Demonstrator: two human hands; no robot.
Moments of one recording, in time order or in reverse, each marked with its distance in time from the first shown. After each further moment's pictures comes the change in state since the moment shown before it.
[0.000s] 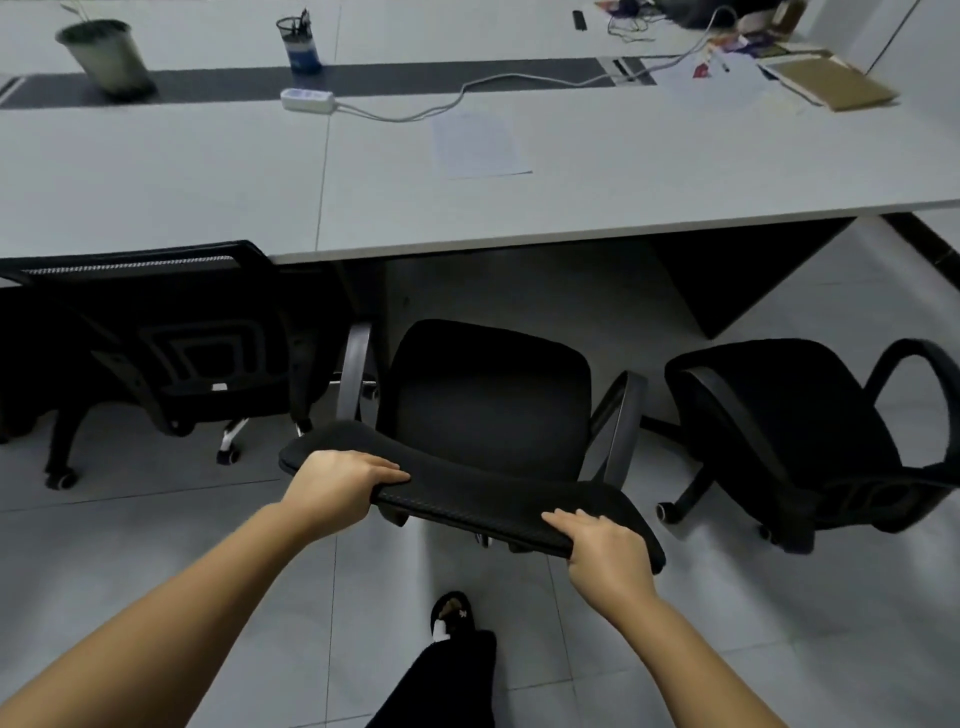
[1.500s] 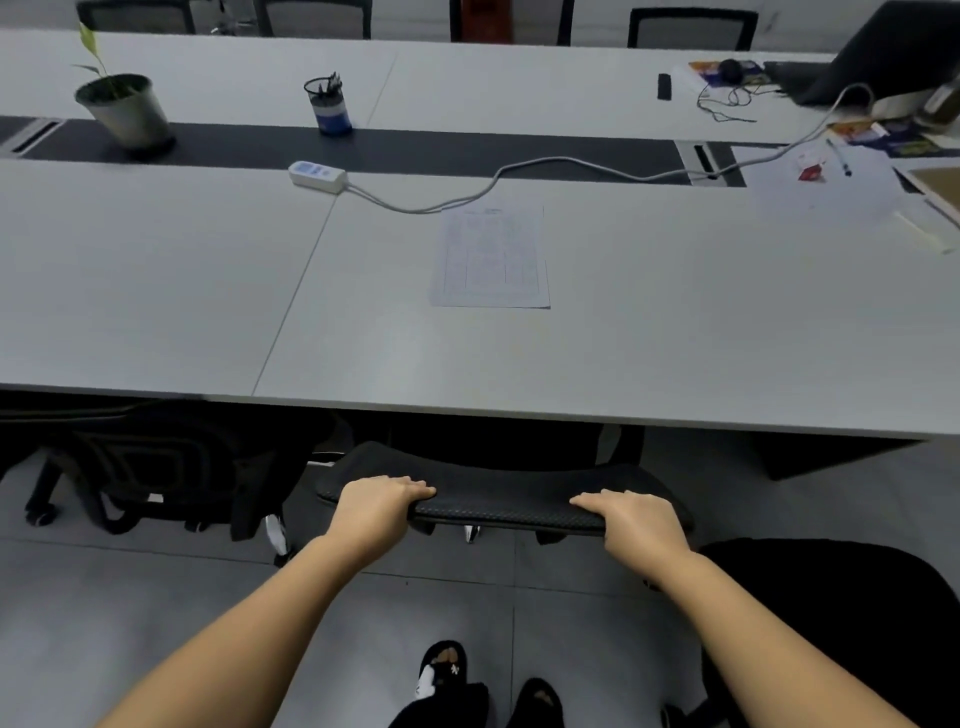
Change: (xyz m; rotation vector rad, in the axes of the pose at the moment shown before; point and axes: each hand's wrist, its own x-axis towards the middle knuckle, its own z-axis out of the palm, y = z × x) left_hand 0.339 -0.017 -0.024 -0.136 0.022 -0.331; right_hand 0.393 0.113 -0.185 -0.282 -0.190 -0.234
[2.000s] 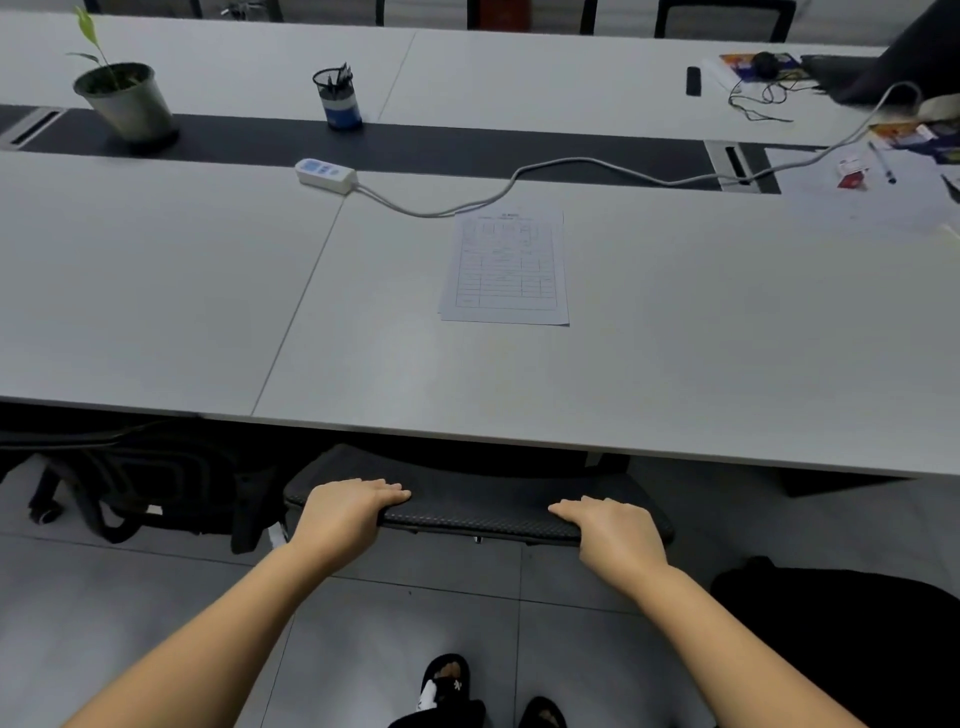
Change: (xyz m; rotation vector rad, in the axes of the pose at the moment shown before) left_hand 0.025 -0.052 -0.014 0.077 0.040 -0.019; right_hand 0.049 -0.031 -0.008 0.008 0.006 -0.056
